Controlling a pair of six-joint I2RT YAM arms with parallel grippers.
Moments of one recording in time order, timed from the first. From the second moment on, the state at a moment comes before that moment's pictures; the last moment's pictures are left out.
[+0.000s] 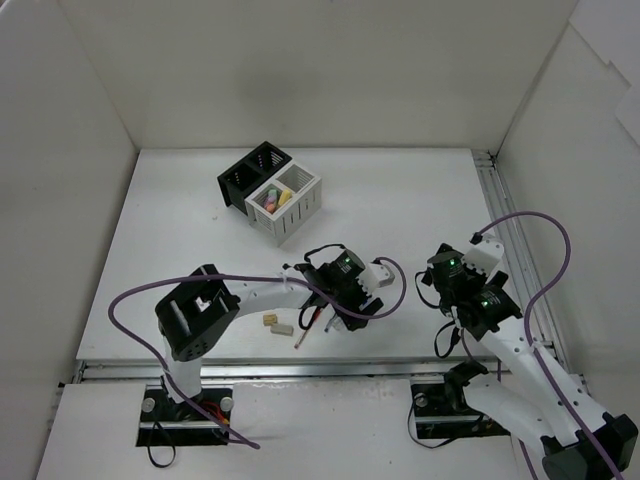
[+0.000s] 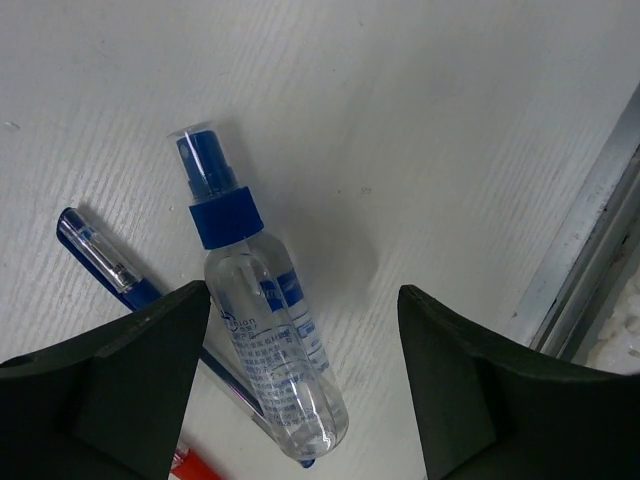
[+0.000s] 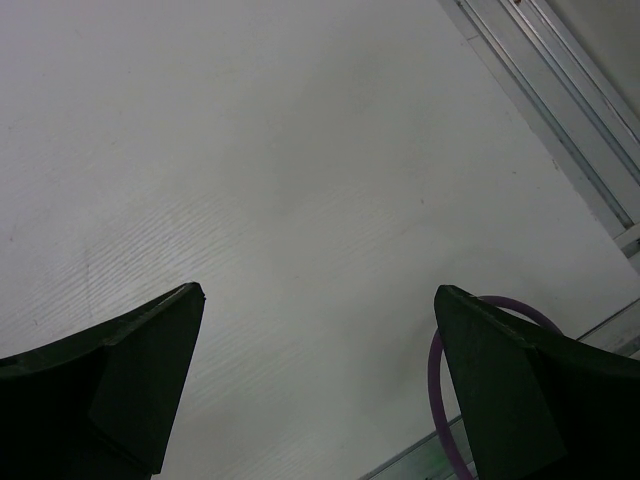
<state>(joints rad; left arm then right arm) -1.00 1.85 1.20 -0.24 0.25 0.02 0.45 0.80 0.69 -0.79 0.75 0.77</state>
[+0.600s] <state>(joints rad) -1.00 1.85 1.21 -0.24 0.18 0.00 0.44 0.80 0.69 -0.79 0.74 0.76</state>
